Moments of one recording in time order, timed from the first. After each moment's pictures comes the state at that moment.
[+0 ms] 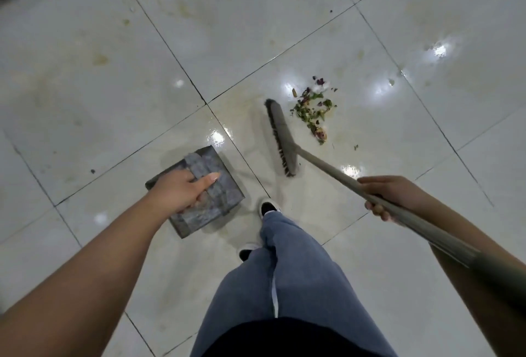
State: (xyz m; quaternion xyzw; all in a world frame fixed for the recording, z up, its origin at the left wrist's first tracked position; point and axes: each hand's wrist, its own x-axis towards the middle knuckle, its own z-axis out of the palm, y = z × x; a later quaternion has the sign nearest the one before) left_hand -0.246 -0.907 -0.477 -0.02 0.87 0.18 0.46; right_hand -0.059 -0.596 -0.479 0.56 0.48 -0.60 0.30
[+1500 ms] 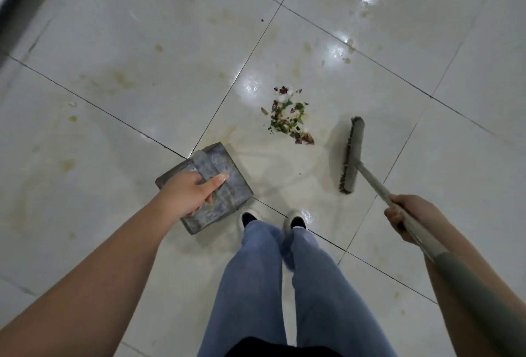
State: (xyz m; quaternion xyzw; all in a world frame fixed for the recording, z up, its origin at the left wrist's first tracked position) left_hand -0.393 -0.815 -0.503 0.18 0.83 0.12 0.51; right_hand -0.061 -0.620 -0.501 0.77 0.09 -0.63 0.01
